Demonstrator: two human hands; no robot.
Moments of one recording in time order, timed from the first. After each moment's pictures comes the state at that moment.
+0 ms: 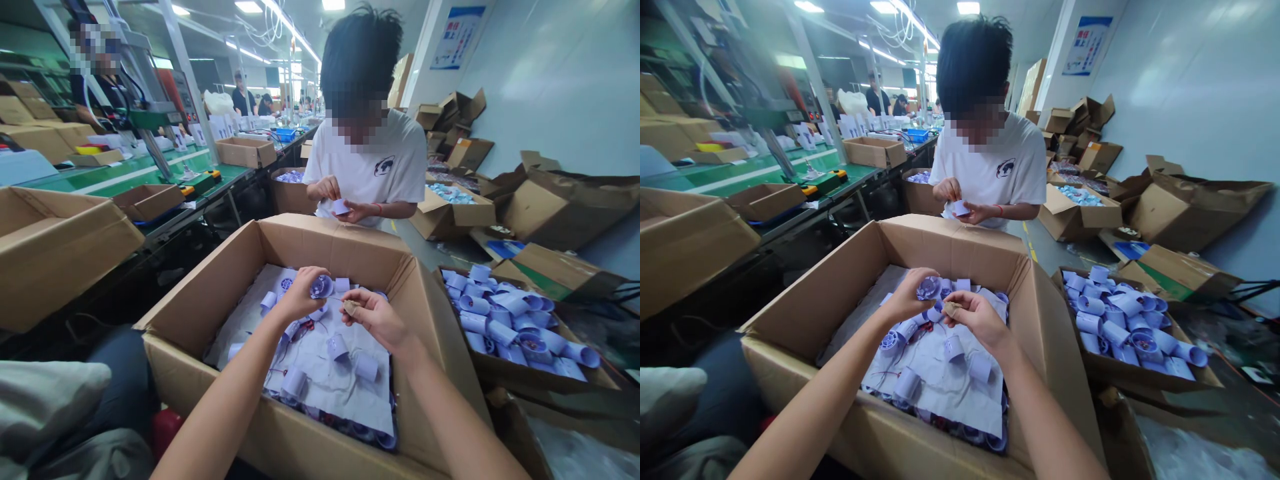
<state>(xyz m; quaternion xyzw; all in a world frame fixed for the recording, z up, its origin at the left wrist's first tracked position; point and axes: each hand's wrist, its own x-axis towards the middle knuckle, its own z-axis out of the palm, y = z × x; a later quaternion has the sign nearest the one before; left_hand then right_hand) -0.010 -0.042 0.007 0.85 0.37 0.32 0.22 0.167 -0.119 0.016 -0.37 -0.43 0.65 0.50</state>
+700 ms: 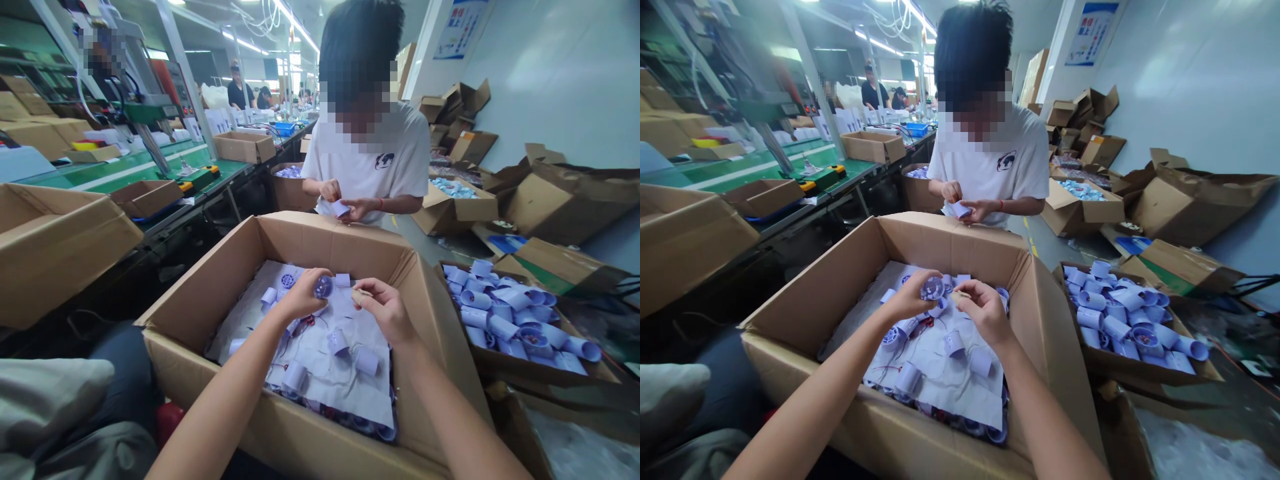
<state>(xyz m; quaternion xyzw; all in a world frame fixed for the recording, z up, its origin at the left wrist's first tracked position) -0.008 -0.042 -0.001 0.85 0.37 0.28 0.26 0.170 -0.122 0.016 -0.44 -0.48 0.47 0.59</state>
